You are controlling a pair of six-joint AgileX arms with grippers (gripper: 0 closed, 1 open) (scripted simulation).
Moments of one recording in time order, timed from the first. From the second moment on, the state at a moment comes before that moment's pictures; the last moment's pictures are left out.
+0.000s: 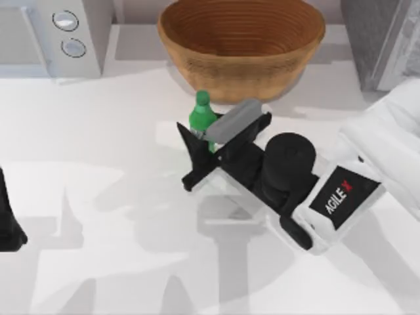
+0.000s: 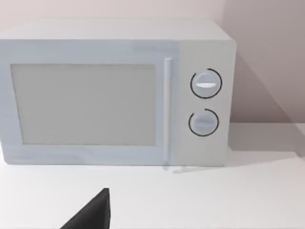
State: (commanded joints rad) left arm 0.00 0.00 0.00 0.00 0.00 0.00; right arm 0.64 2.45 1.04 1.41 -0.11 0.01
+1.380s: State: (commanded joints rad) left arm 0.00 0.00 0.00 0.00 0.00 0.00; right arm -0.11 2.22 0.68 1.56 -0.86 0.02
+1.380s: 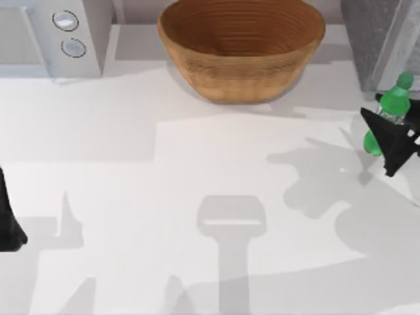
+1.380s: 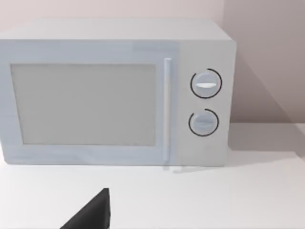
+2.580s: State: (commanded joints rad) left arm 0.00 0.00 0.00 0.00 0.00 0.00; right arm -0.21 2.33 0.68 1.65 -0.96 0.02
